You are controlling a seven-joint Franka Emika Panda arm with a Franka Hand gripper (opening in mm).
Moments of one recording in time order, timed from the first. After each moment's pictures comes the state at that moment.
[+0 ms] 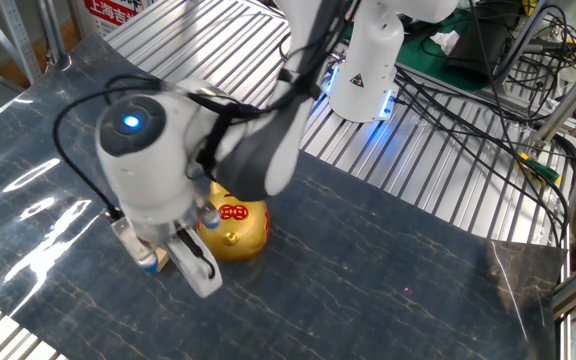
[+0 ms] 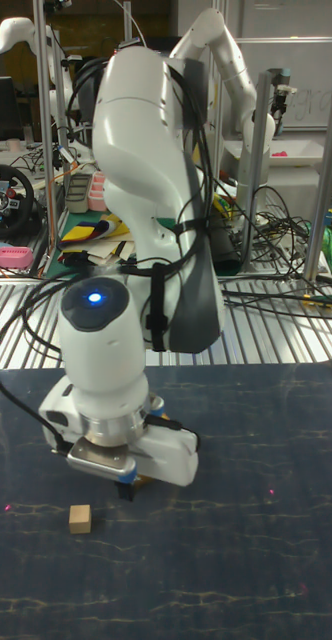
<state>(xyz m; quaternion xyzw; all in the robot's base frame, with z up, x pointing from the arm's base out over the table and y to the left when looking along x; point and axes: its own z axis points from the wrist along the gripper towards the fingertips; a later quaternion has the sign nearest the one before) 0.648 -0.046 0.152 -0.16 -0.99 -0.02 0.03</state>
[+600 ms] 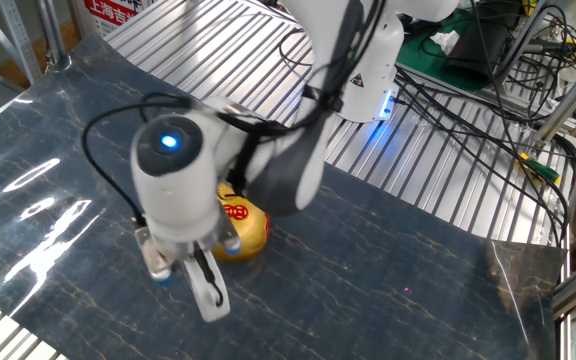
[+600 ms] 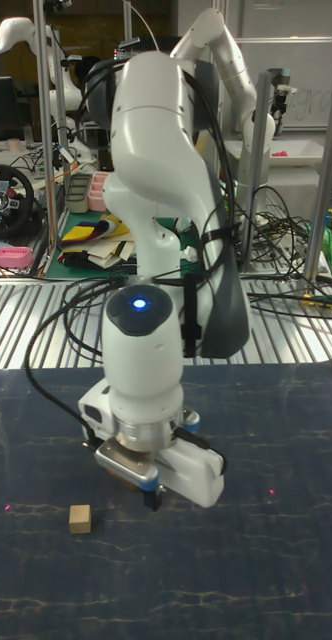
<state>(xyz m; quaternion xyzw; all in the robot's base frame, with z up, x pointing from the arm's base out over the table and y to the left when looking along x) 0.652 -0.011 0.142 -0.27 -0.96 -0.01 0.01</state>
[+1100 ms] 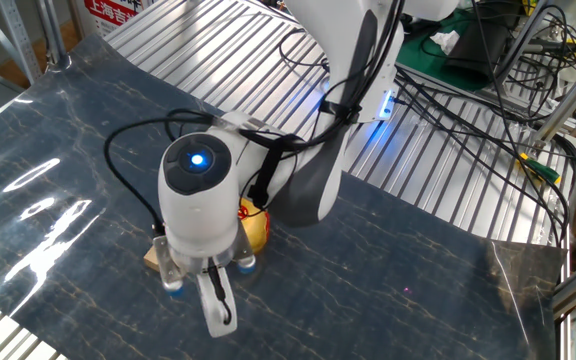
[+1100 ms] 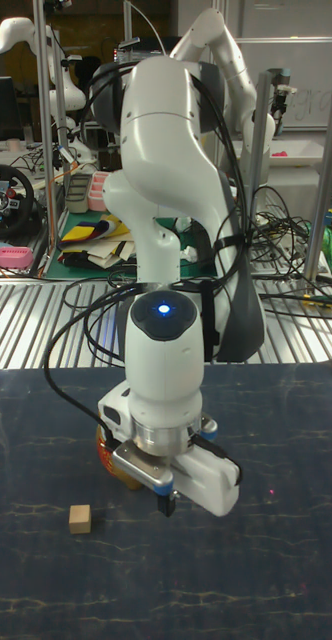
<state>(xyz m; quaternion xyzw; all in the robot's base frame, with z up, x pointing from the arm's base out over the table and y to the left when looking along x) 0.654 0.014 0.131 -0.32 -0.95 0.00 0.00</state>
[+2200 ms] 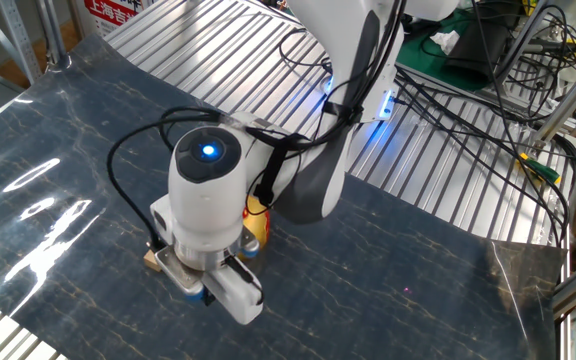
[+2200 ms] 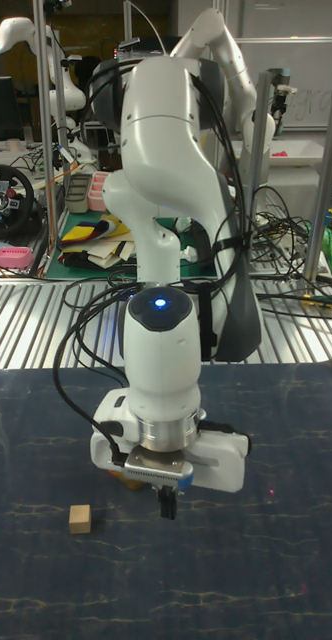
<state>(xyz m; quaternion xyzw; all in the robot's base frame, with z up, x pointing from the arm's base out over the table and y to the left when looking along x) 0.655 0.017 0.128 -0.11 -0.99 -0.02 -0.04</state>
